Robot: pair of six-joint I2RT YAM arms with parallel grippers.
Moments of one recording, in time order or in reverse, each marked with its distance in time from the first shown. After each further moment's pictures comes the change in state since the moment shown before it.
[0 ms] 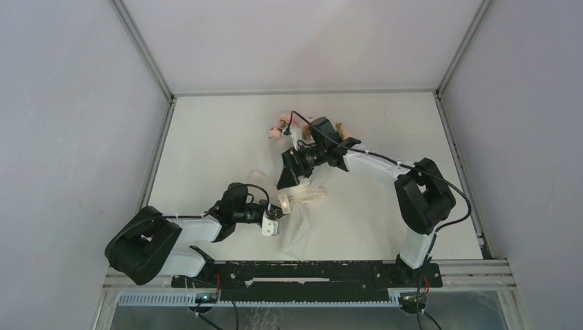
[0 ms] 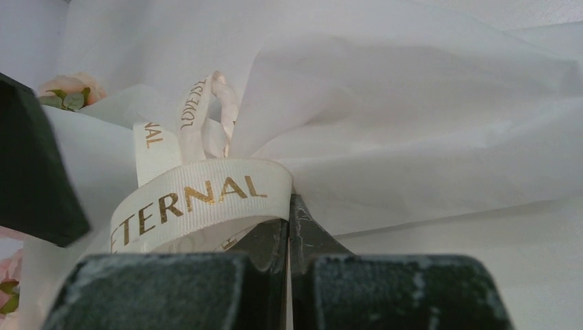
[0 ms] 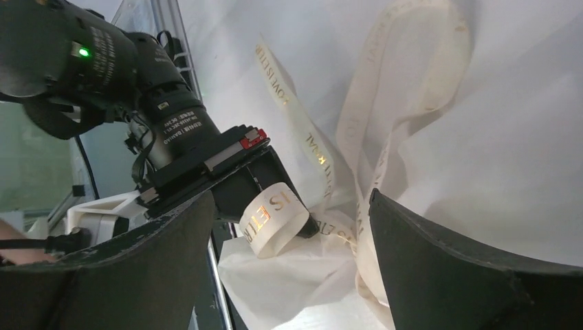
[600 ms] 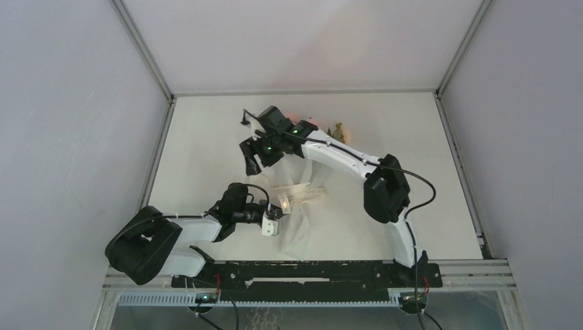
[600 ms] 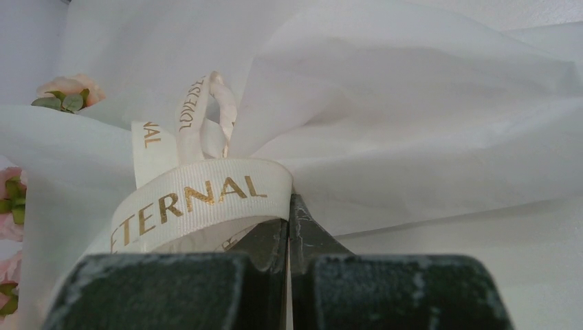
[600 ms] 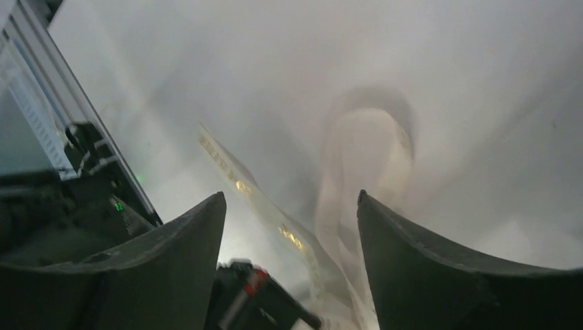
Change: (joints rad) left arm 0.000 0.002 0.000 0.000 0.003 0.004; right arm 0.226 0.384 0.734 -0.412 0.497 0.053
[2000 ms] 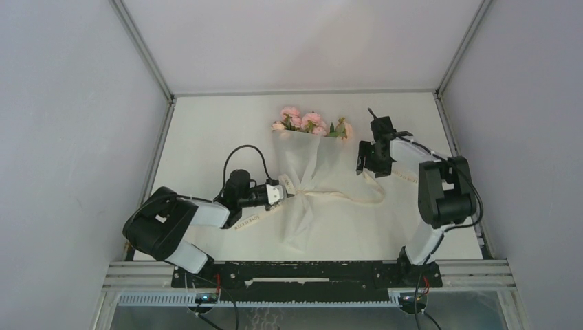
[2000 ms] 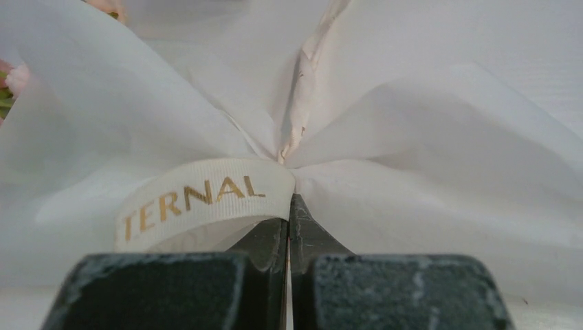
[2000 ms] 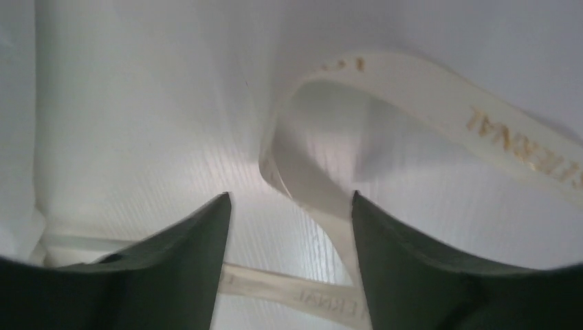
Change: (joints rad) left arm 0.050 0.190 0.129 0.246 -0.068 -0.517; right arm -0.699 -0.448 -0.912 0.065 0.277 0.105
